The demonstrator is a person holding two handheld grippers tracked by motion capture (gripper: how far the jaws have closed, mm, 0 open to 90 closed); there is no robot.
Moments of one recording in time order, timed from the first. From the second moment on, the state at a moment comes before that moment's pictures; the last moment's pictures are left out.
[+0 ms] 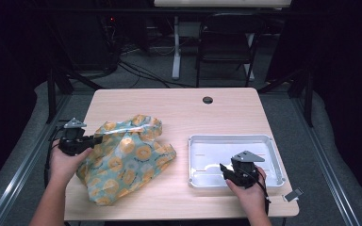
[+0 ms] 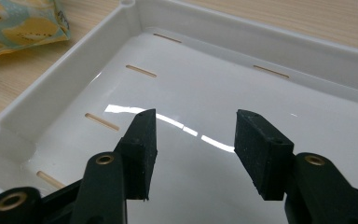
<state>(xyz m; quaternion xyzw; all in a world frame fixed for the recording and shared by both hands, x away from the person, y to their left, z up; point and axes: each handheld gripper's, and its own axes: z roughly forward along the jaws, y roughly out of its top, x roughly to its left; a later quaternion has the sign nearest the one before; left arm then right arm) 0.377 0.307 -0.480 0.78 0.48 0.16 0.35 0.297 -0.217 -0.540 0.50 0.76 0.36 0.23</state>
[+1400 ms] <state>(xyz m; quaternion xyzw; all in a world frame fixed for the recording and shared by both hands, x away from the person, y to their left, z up) 0.352 0.307 -0.445 0.78 0.45 0.19 0.39 0.302 -0.215 -0.543 0.49 0.76 0.36 0.22</state>
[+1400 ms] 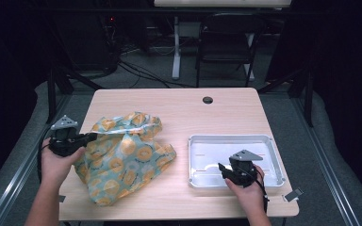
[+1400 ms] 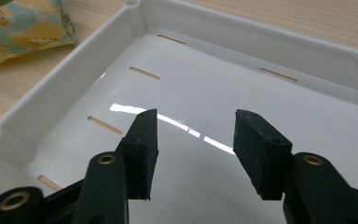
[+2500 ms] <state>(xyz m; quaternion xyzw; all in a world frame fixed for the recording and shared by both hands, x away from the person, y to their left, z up) 0.329 0.274 -0.414 0.81 0.38 0.18 0.41 0.300 -0.214 -0.540 0.49 0.76 0.37 0.22</state>
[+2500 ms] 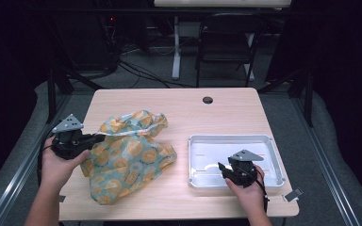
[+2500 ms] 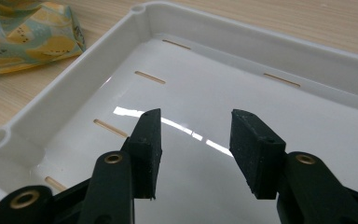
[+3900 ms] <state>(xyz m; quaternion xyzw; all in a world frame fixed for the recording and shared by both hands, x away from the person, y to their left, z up) 0.311 0.242 -0.405 0.86 0.31 0.14 0.39 0.297 -0.203 -0.535 0.45 0.77 0.39 0.21</state>
